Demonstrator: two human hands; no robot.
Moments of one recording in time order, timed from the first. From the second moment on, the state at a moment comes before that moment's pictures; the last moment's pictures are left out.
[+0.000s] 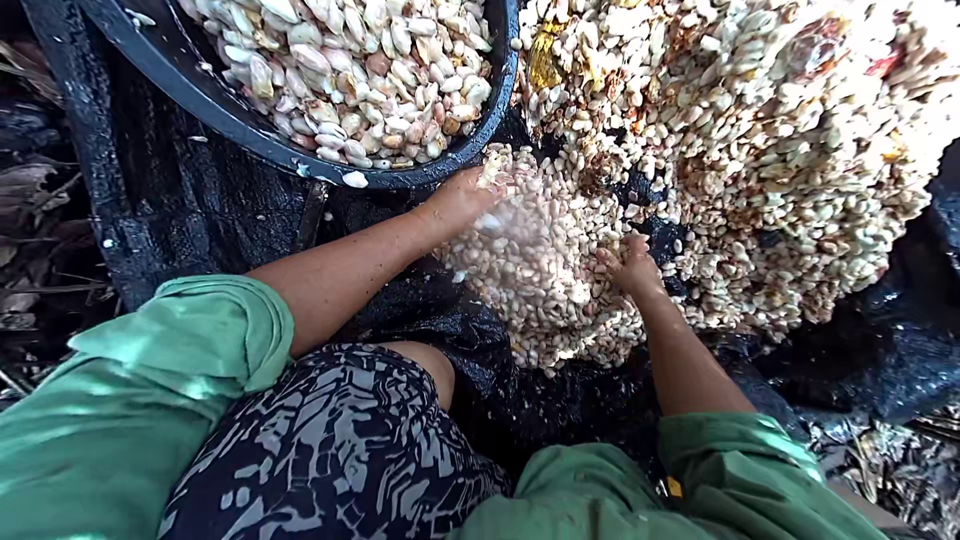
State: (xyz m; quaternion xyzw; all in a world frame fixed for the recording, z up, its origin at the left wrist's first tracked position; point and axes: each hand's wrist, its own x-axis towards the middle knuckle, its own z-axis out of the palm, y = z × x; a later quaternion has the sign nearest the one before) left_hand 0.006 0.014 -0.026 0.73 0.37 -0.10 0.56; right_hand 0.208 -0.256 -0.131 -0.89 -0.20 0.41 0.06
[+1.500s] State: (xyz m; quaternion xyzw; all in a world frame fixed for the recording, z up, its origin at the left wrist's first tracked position) left_hand -0.034 0.003 -0.047 0.64 0.38 -0.07 0.67; right_hand 0.141 -0.122 -0.052 -0.55 -0.43 0.60 0.39
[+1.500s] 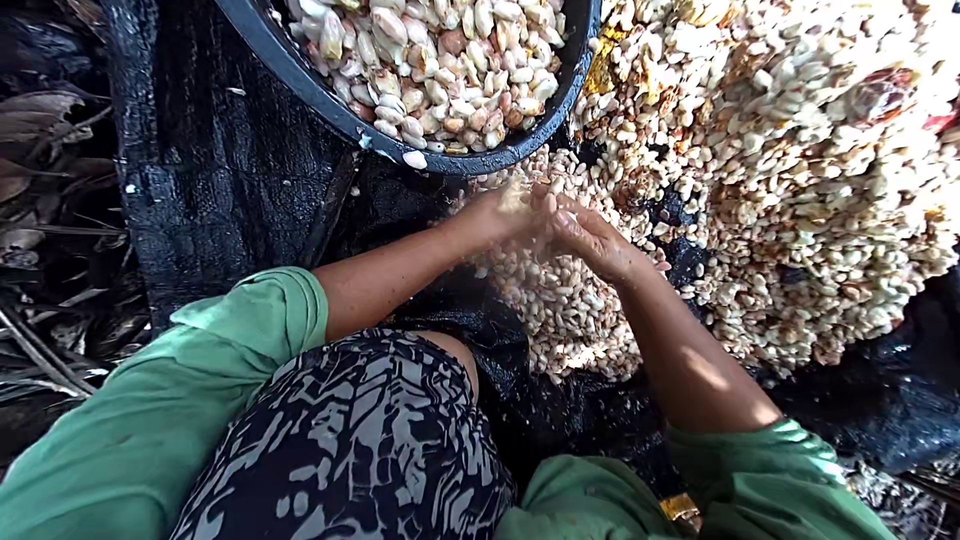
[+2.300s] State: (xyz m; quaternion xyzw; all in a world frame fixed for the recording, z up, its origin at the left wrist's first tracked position) left_hand -0.074 0.017 -0.075 0.51 0.51 0.02 0.70; right_hand 0.093 -0.158 -0.114 -0.65 -0.67 0.36 0.08
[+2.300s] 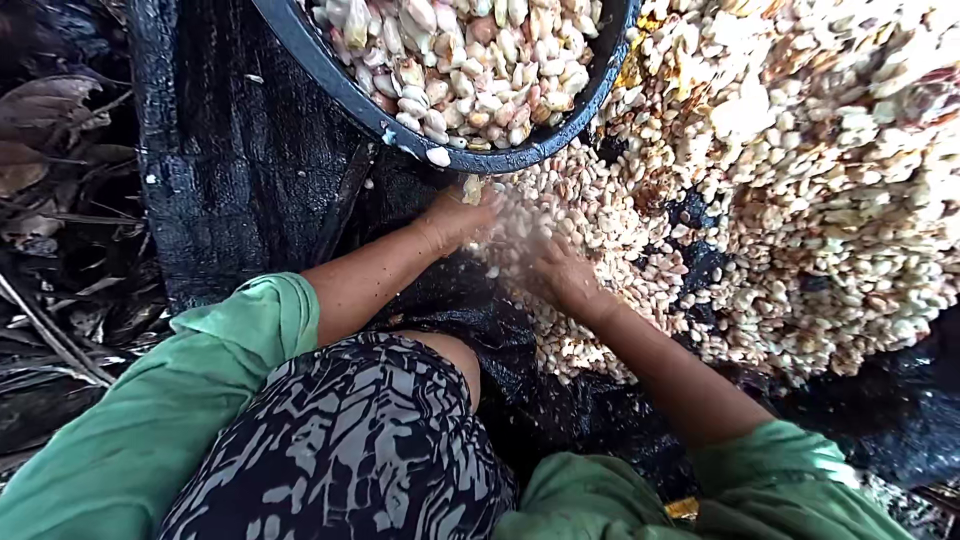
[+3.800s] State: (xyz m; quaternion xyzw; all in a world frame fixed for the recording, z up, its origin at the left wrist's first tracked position) left_hand -0.020 -0.008 -0.032 0.70 0.35 -0.05 0.61; right_hand 0.140 -0.164 -0.091 -0.60 -0.22 0.51 0.57
